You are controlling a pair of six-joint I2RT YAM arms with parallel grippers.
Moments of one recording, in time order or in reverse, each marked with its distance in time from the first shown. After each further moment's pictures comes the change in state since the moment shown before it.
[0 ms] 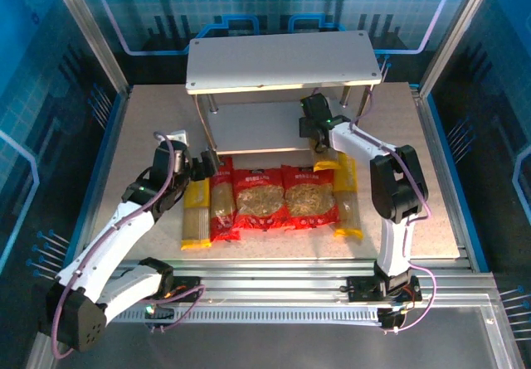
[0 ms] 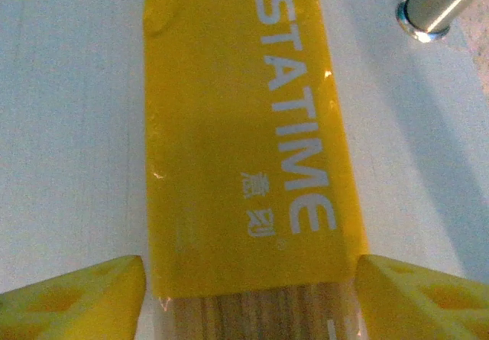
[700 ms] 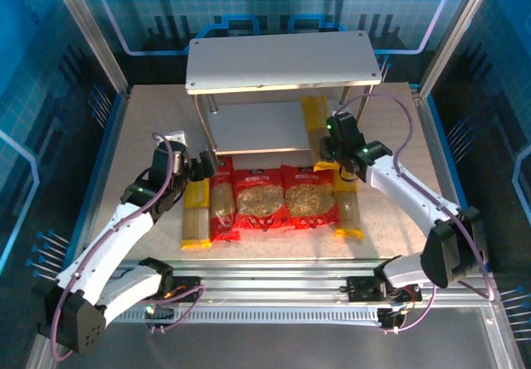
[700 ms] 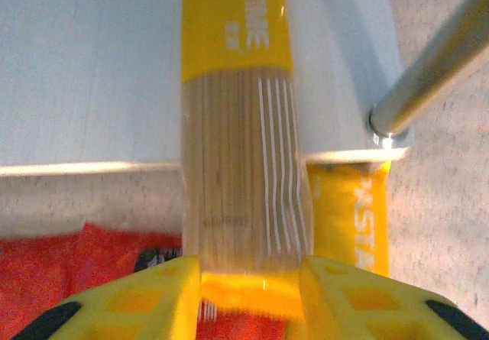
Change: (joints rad) left arm 0.000 -0.011 0.000 -0.010 -0.011 0.000; right arm 0.040 -0.592 -0.394 -0.179 -0.121 0.063
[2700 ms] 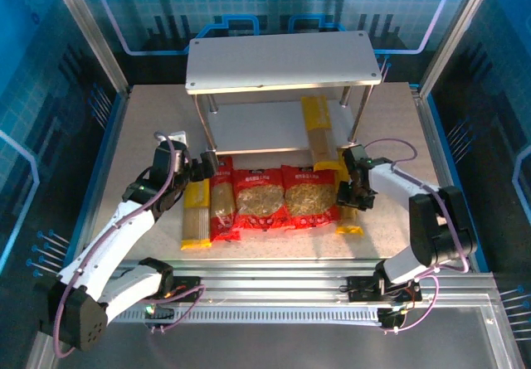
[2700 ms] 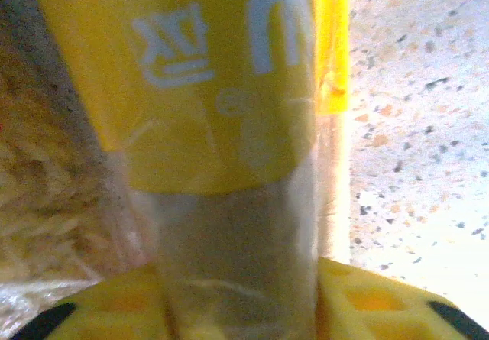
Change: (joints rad) left arm 0.016 0.022 -0.007 0.004 0.008 0.026; right arm -0.224 0.130 -0.269 -0.172 -0.281 0.124
